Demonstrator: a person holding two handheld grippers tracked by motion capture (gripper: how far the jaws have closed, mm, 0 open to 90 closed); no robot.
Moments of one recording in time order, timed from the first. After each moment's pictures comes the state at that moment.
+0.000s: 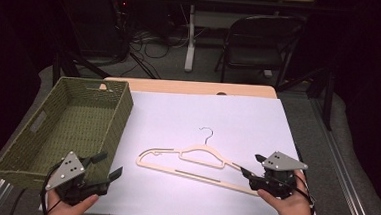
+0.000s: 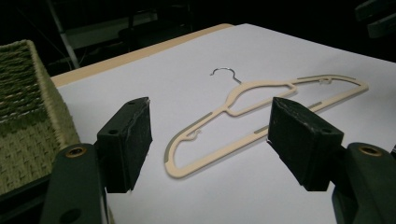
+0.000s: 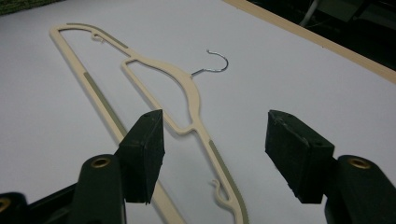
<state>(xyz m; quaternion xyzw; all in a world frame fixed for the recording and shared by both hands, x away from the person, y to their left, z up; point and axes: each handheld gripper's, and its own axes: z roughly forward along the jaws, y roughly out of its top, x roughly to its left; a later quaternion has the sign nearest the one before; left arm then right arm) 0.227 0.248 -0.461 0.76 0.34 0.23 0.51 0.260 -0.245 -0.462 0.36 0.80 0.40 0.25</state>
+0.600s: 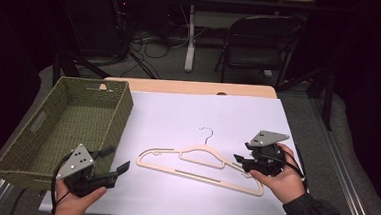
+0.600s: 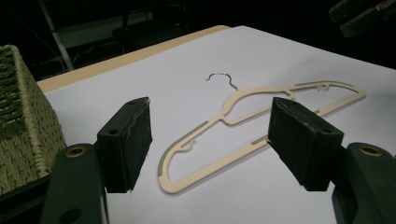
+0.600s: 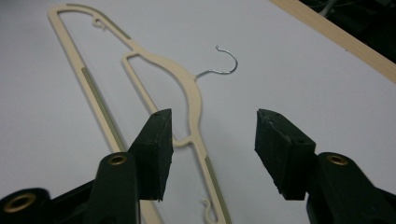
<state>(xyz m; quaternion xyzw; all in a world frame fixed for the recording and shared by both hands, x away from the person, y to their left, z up) 0.240 0.239 -0.458 0.76 0.34 0.22 0.51 0.303 -0.222 -0.438 0.33 0.86 0.34 0.21</state>
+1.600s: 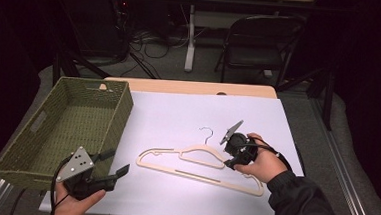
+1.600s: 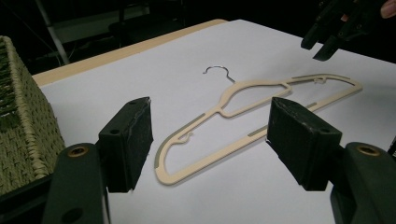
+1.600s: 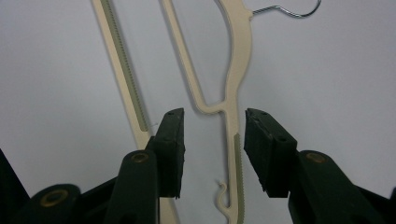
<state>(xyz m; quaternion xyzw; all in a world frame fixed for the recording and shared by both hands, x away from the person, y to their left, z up) 0.236 0.240 -0.462 0.76 0.34 0.21 0.51 0.349 -0.173 -0.460 0.26 0.95 0.17 0.10</state>
